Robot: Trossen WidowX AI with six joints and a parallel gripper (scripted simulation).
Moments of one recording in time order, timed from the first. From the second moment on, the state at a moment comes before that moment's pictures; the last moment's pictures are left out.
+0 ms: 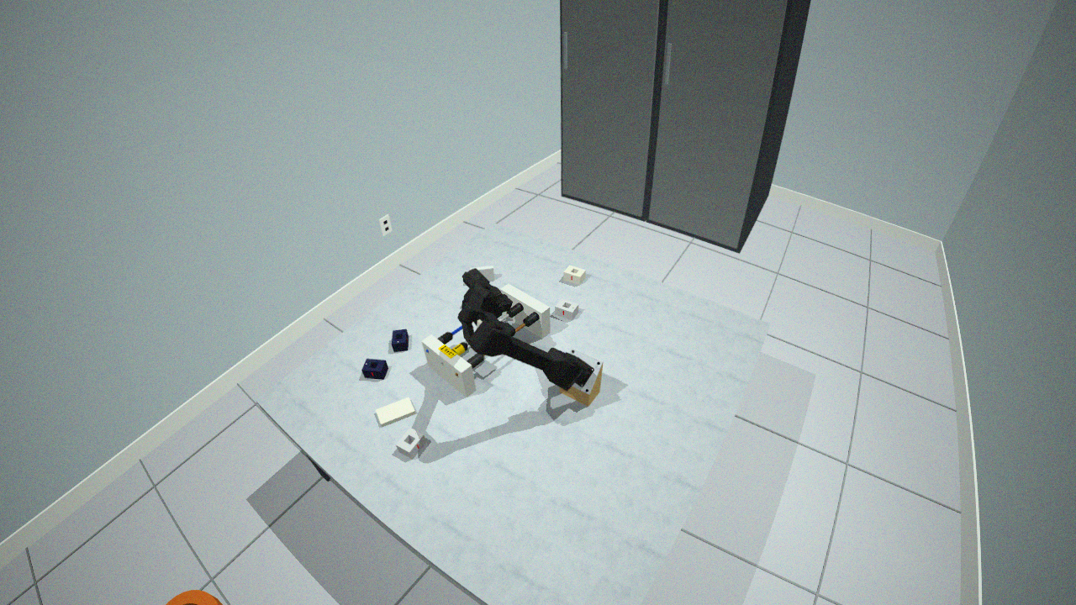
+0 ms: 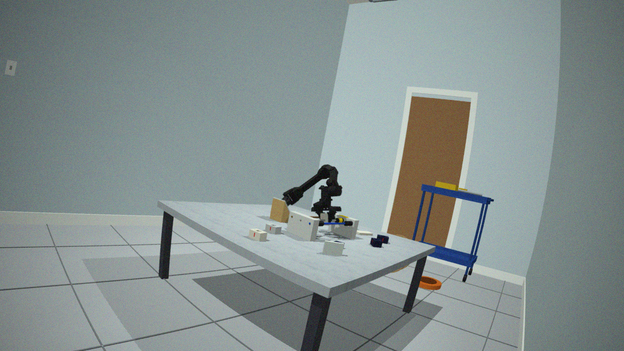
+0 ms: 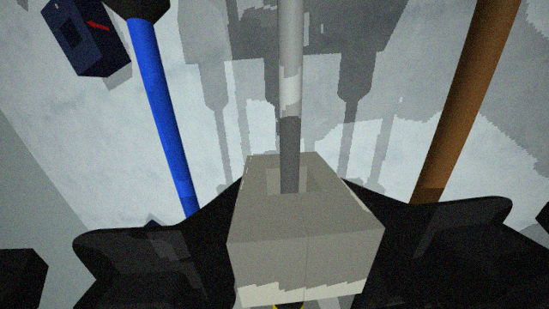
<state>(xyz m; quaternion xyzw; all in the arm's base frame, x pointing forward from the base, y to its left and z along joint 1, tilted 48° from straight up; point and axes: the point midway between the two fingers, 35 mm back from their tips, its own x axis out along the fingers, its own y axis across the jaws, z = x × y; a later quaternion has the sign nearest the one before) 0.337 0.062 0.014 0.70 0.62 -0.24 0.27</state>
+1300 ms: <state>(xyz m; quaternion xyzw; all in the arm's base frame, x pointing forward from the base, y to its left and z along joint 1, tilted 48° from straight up) 0.336 0.062 0.014 0.70 0.62 -0.24 0.27</state>
